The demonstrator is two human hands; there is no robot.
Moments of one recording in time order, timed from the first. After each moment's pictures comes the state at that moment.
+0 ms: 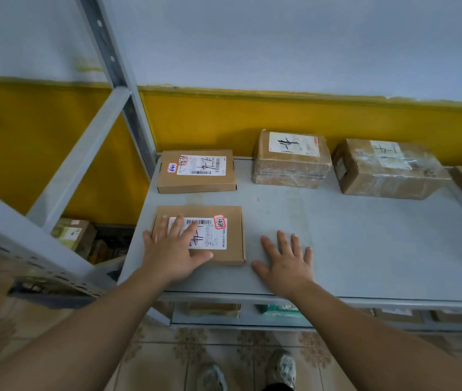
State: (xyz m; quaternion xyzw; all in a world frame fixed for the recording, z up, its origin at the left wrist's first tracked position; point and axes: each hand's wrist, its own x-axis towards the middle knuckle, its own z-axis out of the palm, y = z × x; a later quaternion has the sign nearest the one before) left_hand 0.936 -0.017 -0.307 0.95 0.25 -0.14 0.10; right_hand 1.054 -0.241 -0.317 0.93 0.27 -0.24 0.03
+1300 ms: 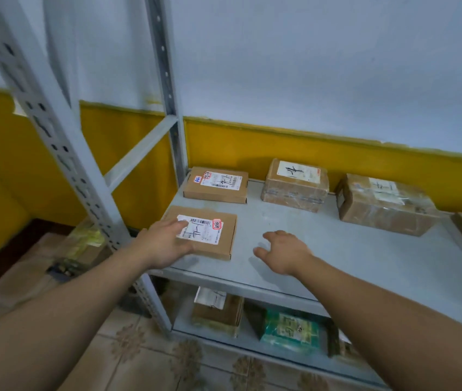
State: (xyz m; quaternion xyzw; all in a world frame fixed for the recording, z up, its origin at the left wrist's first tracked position) left_hand 0.868 -0.062 -0.212 0.93 0.32 -0.08 0.16; right_hand 1.054 -0.258 -0.226 0.90 0.38 -0.20 -0.01
